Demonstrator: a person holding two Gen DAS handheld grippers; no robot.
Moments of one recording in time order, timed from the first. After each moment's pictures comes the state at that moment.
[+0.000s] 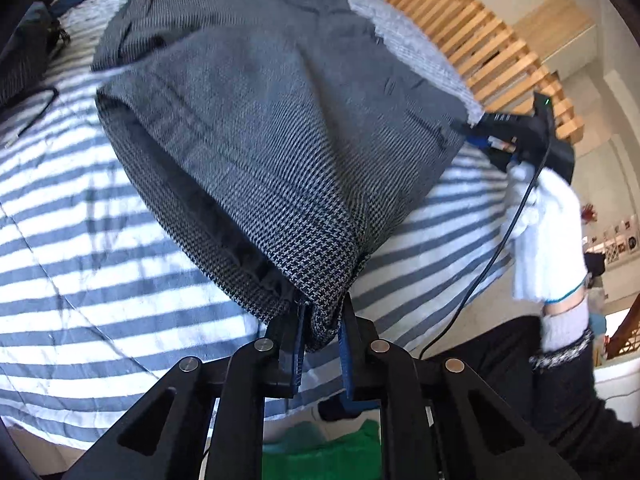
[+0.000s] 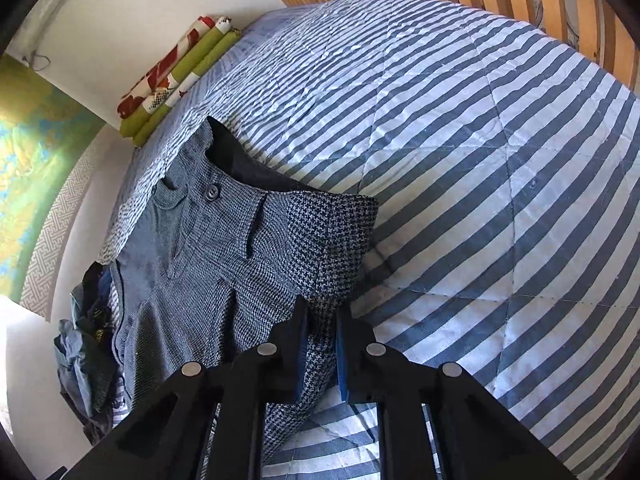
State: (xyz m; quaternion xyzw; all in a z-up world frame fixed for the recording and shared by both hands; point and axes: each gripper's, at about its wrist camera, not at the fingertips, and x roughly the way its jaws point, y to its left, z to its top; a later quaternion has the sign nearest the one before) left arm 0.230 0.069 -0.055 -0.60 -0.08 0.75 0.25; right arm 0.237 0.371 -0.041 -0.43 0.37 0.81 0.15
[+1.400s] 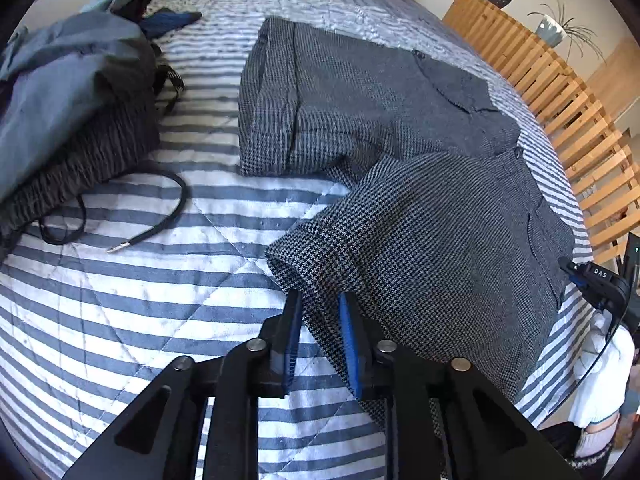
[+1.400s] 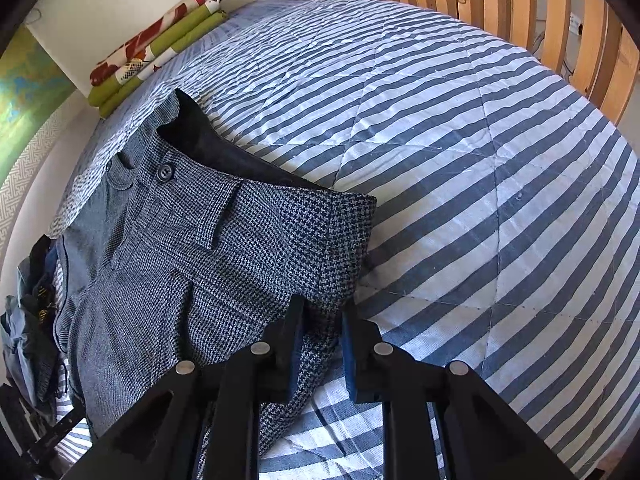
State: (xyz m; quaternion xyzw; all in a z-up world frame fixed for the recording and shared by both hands) left arm 0.106 -0.034 -0.035 -0.55 -0.08 0.83 0.09; right arm 0.221 0.360 -0.054 -0.47 0.30 0.81 0.19
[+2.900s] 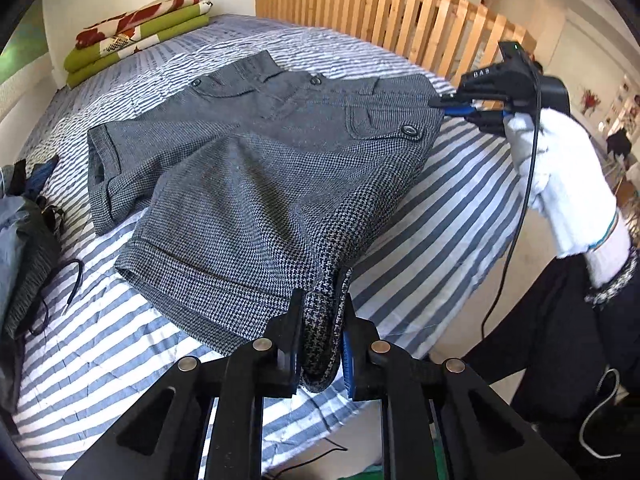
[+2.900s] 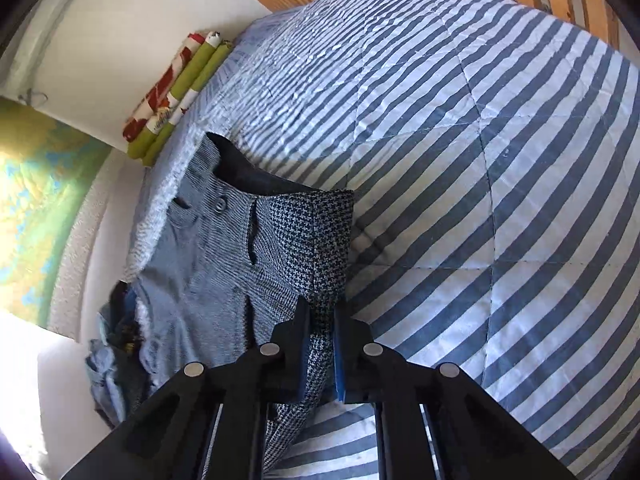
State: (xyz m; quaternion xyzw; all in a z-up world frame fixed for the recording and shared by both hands) left arm 0.224 0.122 0.019 -0.48 0.12 0.82 0.30; right arm 0.272 0.388 -0.031 -0.38 0.47 0.79 0.11
